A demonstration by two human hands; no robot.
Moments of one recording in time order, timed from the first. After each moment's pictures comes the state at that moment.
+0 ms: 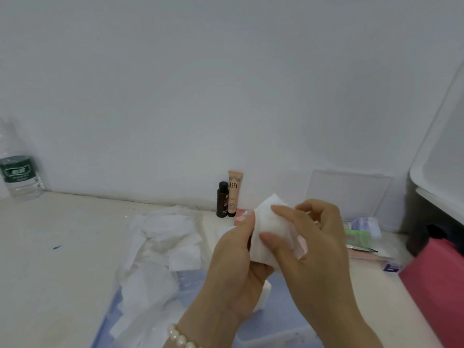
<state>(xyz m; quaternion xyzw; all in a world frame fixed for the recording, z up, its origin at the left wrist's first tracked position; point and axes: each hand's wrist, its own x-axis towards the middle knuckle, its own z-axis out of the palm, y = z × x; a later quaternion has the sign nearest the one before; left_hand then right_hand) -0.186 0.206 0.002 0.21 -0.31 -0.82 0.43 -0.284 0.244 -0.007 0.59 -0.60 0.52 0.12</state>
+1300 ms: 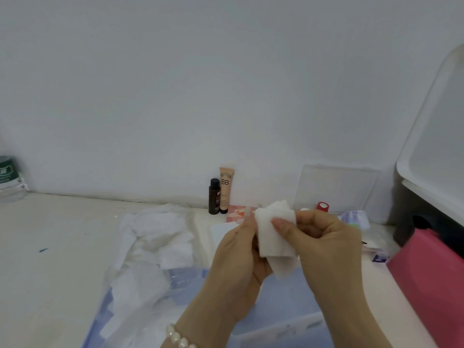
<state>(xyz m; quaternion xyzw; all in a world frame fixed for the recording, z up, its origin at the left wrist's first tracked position) -0.197 0.210 -0.005 0.22 -0.38 -0.79 0.42 -0.294 0.250 0.010 0.42 -0.56 0.69 -0.17</state>
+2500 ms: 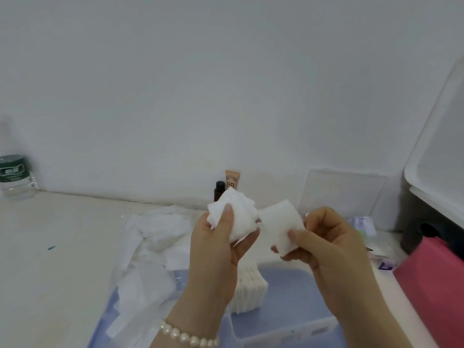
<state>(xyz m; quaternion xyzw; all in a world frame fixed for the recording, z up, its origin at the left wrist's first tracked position) -0.179 0.188 -0.007 0.25 -0.30 -0.71 0.59 -0.302 0.253 0.013 0.41 -0.45 0.70 -0.36</state>
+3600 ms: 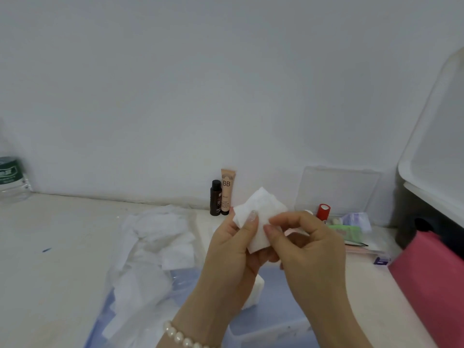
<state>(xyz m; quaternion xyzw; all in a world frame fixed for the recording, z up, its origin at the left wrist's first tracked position) -0.194 0.203 -0.006 0.17 -0.37 -0.77 0.49 -0.278 0.250 0.004 0.47 -0.56 0.67 -0.13</state>
